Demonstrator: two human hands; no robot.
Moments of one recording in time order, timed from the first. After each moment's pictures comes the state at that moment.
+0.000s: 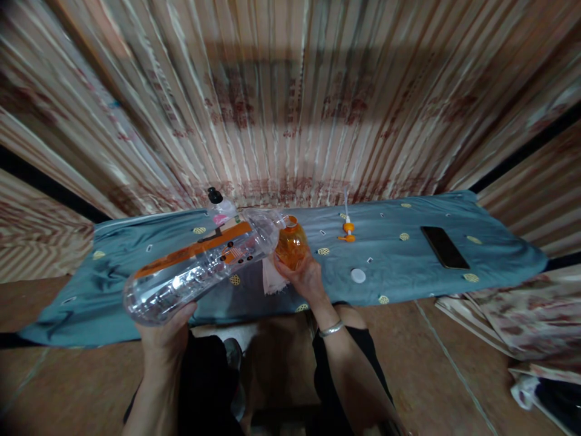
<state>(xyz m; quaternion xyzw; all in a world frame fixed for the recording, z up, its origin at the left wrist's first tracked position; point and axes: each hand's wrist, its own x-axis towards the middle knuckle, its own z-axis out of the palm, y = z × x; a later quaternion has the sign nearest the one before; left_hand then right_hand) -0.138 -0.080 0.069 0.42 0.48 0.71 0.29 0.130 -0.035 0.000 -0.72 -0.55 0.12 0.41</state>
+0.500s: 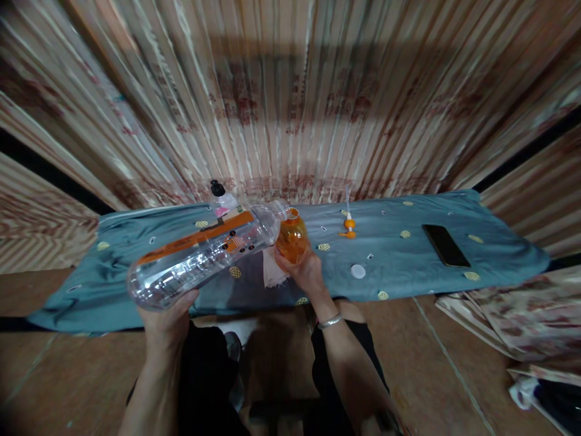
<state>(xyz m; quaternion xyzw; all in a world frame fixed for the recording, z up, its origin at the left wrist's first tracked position) -0.137 -0.077 0.069 0.44 0.46 0.72 0.29 0.130 -0.031 -0.002 -0.70 -0.55 0.13 0.43</state>
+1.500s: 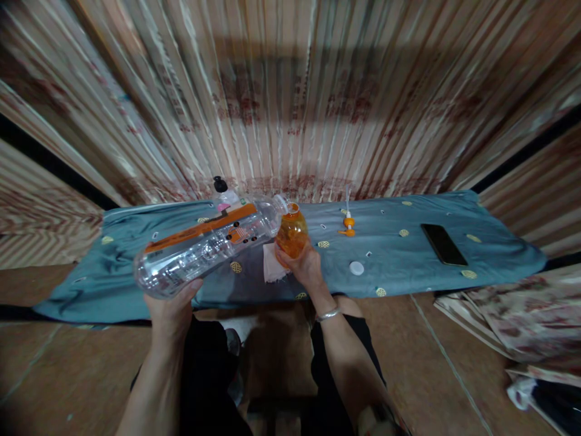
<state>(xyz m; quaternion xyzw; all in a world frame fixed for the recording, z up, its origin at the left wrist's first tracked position) -0.133 -0.075 0.070 0.46 0.43 0.72 0.28 0.126 -0.033 0.012 -0.72 -0.53 0.16 0.42</state>
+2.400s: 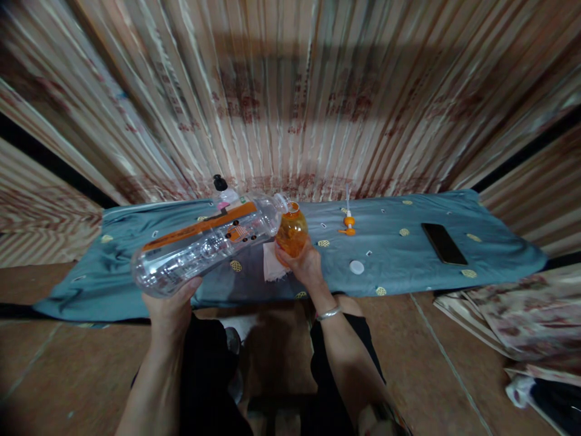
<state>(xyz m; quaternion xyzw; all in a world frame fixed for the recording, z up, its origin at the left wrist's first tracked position) -0.131 -0.077 0.075 0.44 0.47 0.71 0.28 0.127 -0.033 0.012 -0.73 -0.54 0.15 0.39</state>
